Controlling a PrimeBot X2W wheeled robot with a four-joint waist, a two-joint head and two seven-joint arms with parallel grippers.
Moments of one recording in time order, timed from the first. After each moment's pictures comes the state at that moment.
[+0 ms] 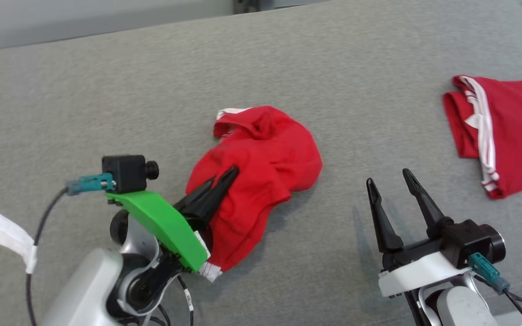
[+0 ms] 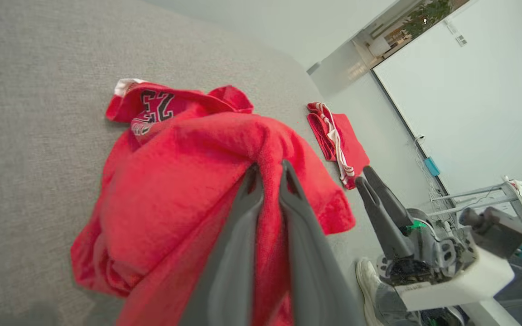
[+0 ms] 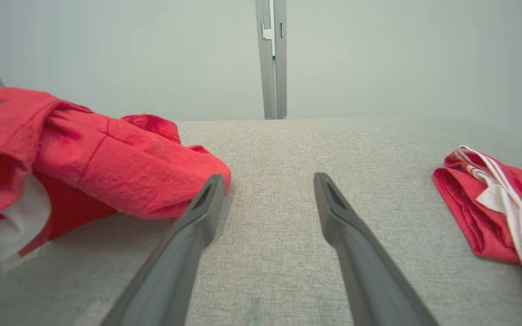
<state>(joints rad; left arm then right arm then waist) -0.34 0.34 -0.53 -0.14 -1.11 0.02 0.33 -0.06 -0.05 0.14 0.04 0.09 0.13 -0.26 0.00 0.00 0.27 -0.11</state>
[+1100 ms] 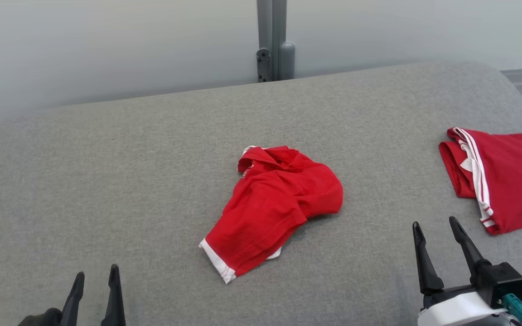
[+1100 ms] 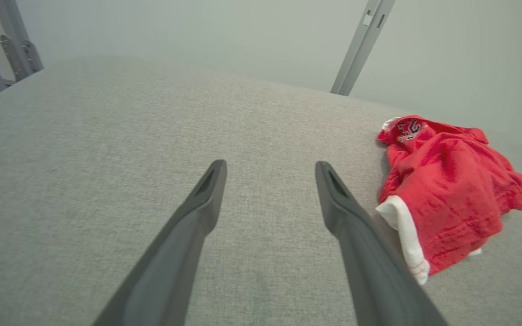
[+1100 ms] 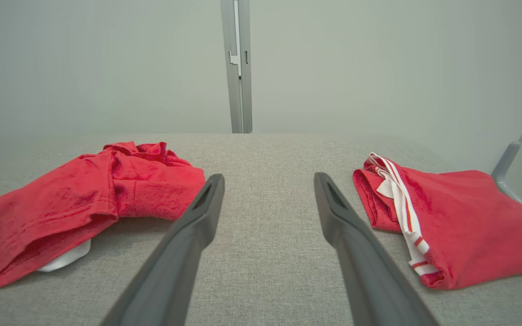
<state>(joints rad) 0.15 0.31 -0.25 0.11 -0.63 0.09 -0.26 0.12 -0.05 -0.02 0.04 0.04 0.13 -0.26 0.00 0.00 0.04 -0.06</state>
